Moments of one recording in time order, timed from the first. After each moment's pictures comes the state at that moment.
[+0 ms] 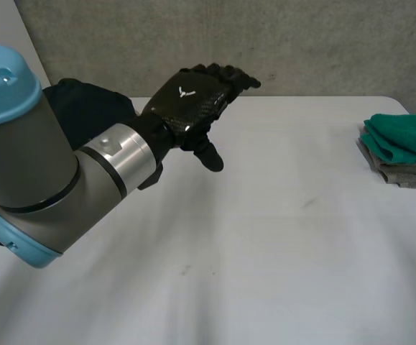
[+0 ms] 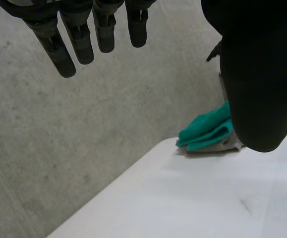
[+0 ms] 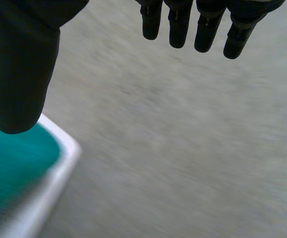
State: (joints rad) left arm 4.12 -1.87 -1.30 3.22 -1.21 3.25; right arm 1.15 -0.95 1.14 -0.36 1.15 2.77; left_hand 0.19 0.21 0.22 0.20 0.05; right_hand 0.23 0.22 0.21 0.22 0.05
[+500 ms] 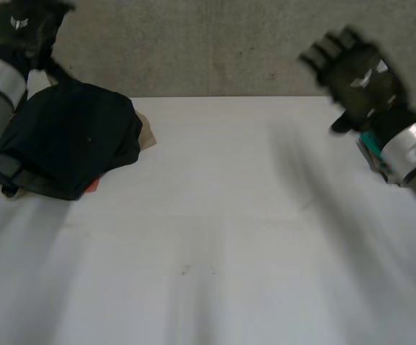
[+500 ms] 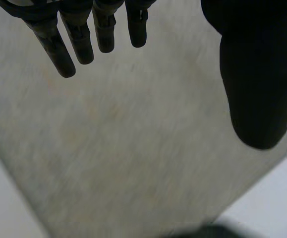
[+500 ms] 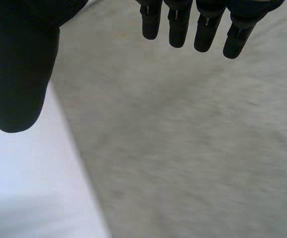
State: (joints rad) left arm 4.62 -2.06 -1.07 3.38 -1.30 3.37; right arm 1.75 -1.39 1.68 -0.54 1.05 2.57; left_hand 0.20 0.21 0.22 0.20 0.05; right_hand 0.23 0.21 0.21 0.22 0.05
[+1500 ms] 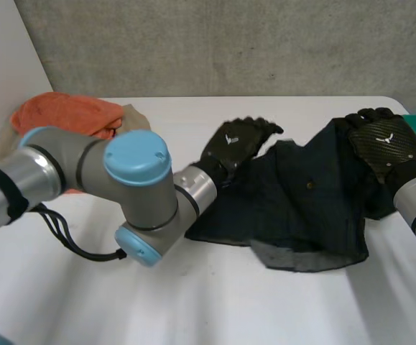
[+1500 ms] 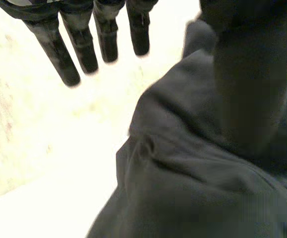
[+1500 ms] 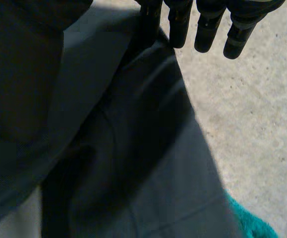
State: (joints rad) left arm 4.00 -2.37 -1.04 3.40 -1.32 3.12; right arm 1.72 -1.44 1.82 -0.28 1.34 2.68; left_hand 0.26 0.29 0.29 0.28 0.11; right_hand 0.23 0.21 0.21 0.22 0.05
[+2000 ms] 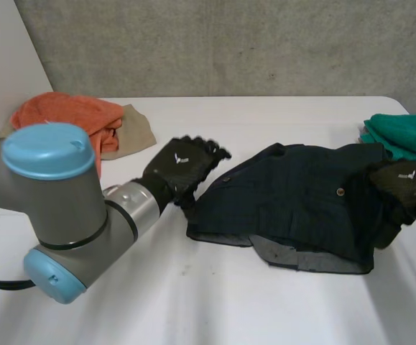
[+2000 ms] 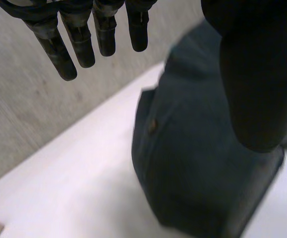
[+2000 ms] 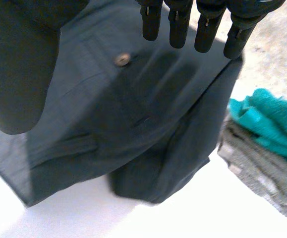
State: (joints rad) left arm 4.13 -2.02 -1.46 3.25 -1.33 3.42; right arm 1.60 -1.49 1.78 0.20 1.30 2.61; left_hand 0.24 0.24 0.25 0.24 0.06; right_hand 0.23 0.21 0.21 0.22 0.05
